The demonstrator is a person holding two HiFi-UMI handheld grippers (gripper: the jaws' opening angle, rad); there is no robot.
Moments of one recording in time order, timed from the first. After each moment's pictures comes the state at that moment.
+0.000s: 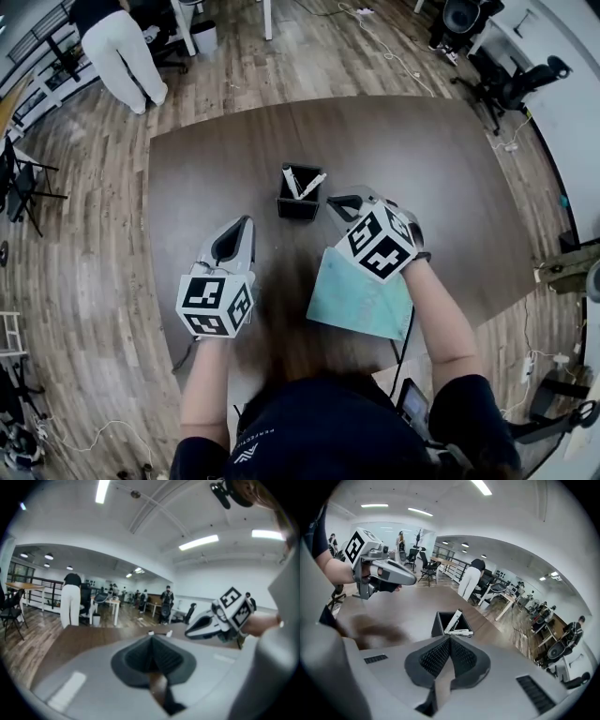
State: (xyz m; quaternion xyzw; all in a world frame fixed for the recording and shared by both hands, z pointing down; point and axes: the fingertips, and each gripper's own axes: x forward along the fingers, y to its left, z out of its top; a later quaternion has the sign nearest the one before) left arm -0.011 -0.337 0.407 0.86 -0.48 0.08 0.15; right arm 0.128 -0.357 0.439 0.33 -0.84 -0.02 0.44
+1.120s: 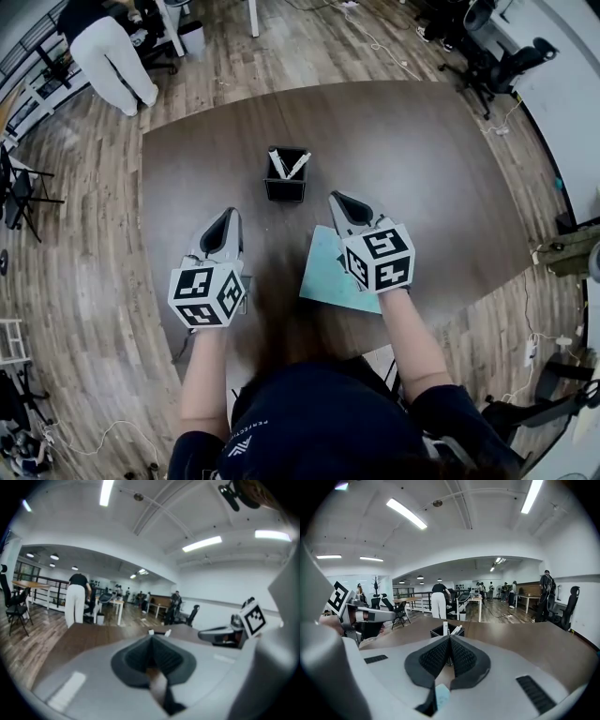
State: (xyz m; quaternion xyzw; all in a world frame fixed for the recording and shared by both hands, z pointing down) left arm -0.014 -0.315 0.403 0.85 -0.51 0.07 0.15; right arm 0.165 -0.317 0.419 0.53 -0.83 0.12 0.16
